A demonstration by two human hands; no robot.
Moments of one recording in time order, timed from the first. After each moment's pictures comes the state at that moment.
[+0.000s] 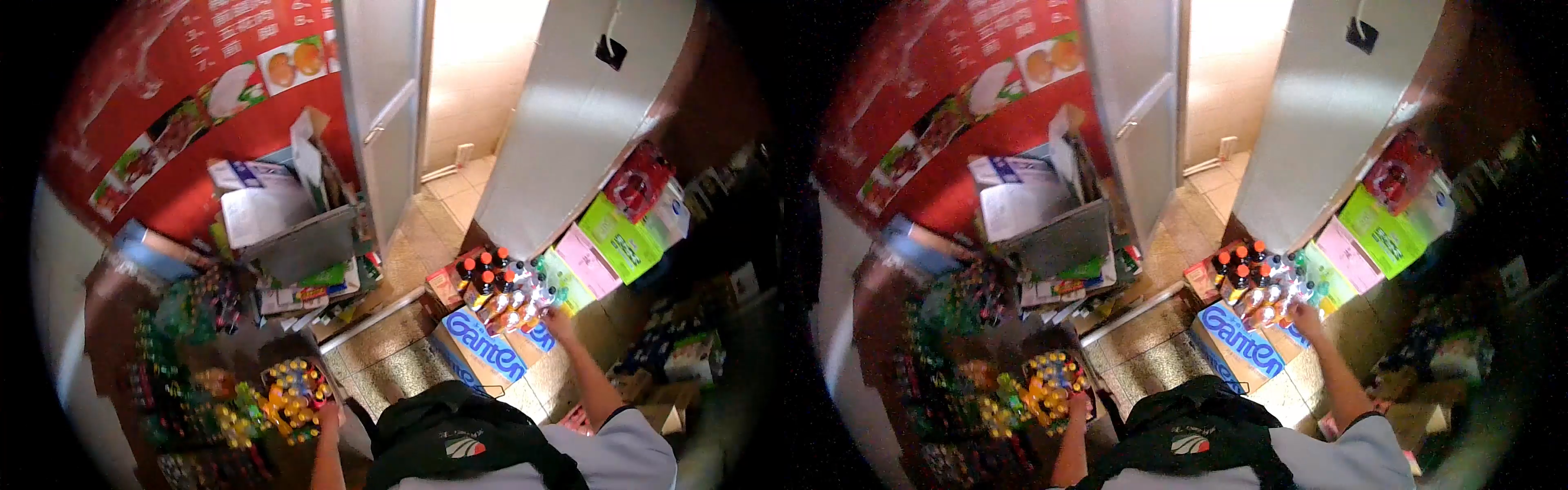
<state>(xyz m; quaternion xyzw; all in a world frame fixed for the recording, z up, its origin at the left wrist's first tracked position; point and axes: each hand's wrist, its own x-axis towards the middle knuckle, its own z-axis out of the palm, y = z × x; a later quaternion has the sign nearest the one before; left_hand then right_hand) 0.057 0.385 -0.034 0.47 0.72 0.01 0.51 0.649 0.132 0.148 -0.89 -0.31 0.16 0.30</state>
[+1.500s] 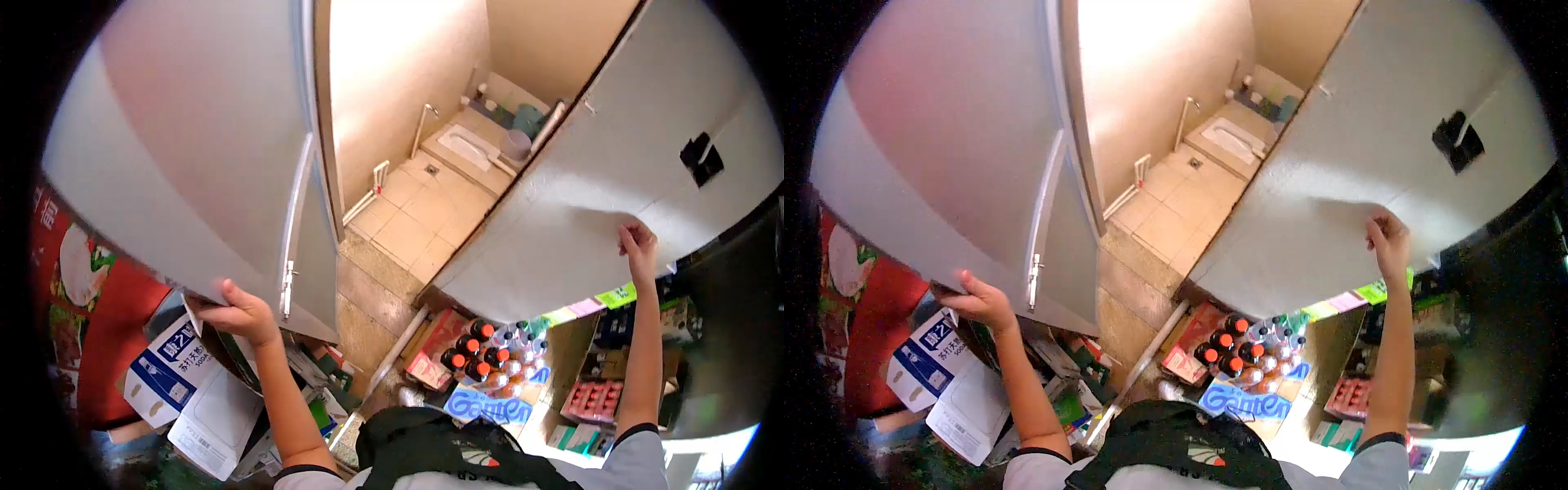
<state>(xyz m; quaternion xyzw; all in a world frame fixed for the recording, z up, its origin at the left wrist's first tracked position) 0.639 0.889 0.308 0.64 0.32 0.69 0.10 0.895 0.402 0.439 -0.86 -0.18 -0.10 0.47</state>
